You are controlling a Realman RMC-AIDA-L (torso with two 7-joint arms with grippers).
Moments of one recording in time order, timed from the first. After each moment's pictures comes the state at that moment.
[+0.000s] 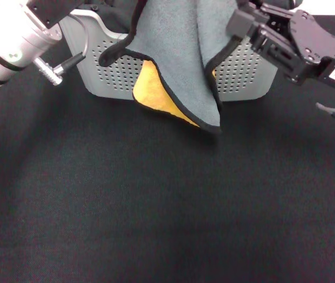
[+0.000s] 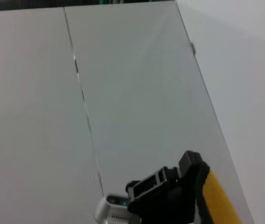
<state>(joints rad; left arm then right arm) -0.57 -2.10 1.06 0.60 0.97 1.66 -1.49 0.54 2.03 -1.43 -0.58 2.32 1.62 -1.92</state>
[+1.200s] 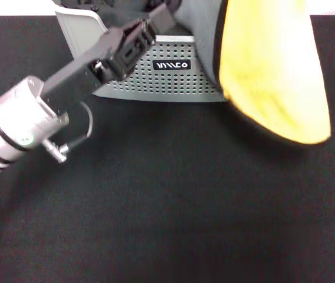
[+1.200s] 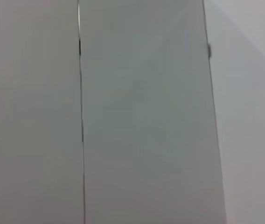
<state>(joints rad) -0.49 -2.10 1.13 0.34 0.98 1.75 -1.32 0.59 1.97 -1.14 -1.18 1.98 1.44 -1.43</state>
